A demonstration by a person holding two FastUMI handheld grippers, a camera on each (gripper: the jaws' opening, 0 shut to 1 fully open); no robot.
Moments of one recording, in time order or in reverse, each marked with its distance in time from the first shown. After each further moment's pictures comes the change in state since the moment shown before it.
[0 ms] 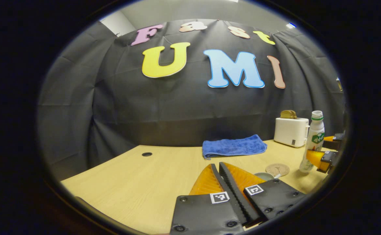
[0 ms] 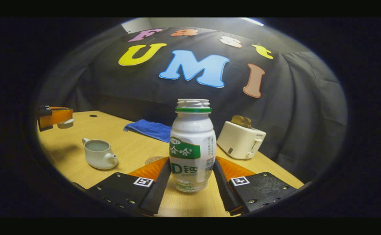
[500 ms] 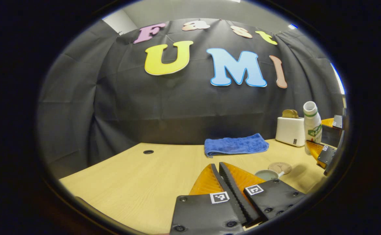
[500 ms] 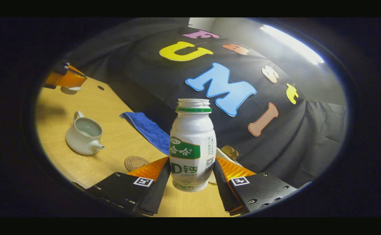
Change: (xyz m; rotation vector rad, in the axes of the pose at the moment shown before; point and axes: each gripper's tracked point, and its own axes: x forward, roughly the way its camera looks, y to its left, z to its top) left arm 0.001 0.009 -0.009 -0.009 0.006 0.010; right arm 0.012 0.008 0.035 -0.487 -0.111 -0.067
